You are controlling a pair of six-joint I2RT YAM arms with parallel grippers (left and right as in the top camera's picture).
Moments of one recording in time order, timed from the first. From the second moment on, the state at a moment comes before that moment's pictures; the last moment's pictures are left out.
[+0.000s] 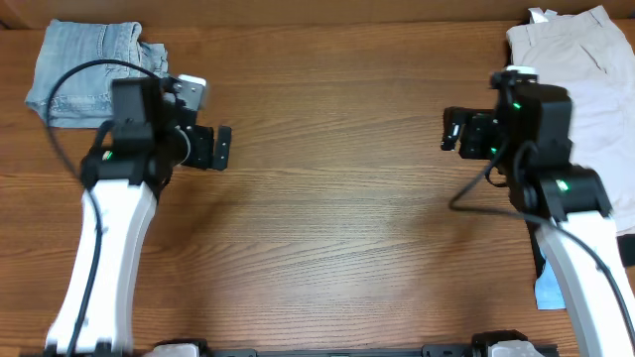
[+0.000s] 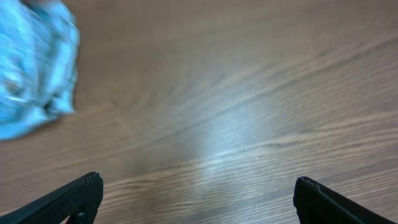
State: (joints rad) left arm 0.02 1.44 1.24 -0.73 0.18 0.19; right arm 0.09 1.27 1.17 -0.62 0.00 0.15
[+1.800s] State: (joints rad) left arm 0.02 1.79 1.23 -0.44 0.23 0.12; right arm -0.24 2.10 1.17 0.30 0.29 0.09
